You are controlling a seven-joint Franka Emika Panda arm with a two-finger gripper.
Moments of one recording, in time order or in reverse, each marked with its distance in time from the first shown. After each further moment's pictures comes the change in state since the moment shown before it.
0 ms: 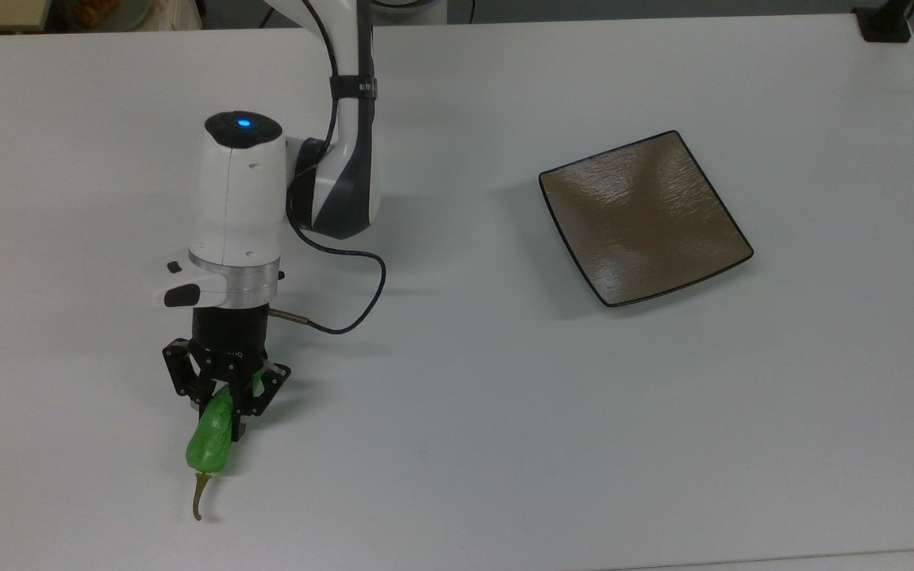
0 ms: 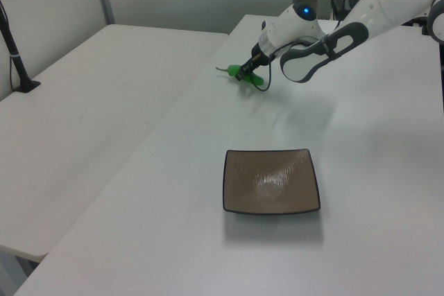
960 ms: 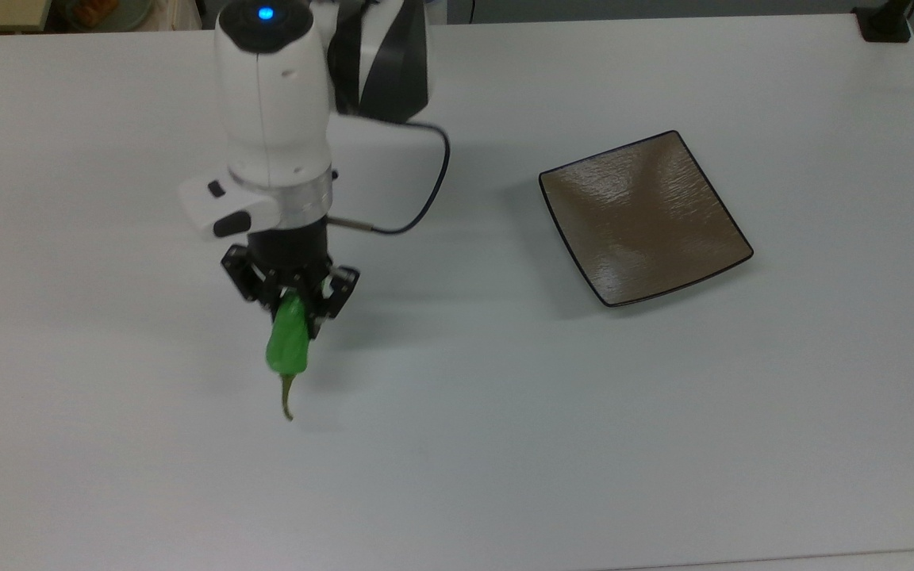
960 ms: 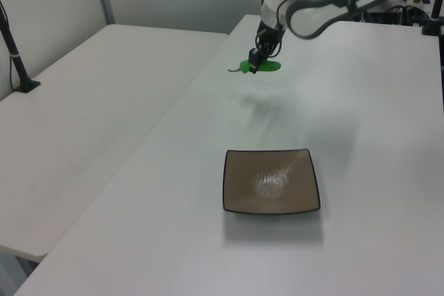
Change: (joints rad) arm 0.056 -0.340 0.069 -0.125 0.001 -0.586 0.000
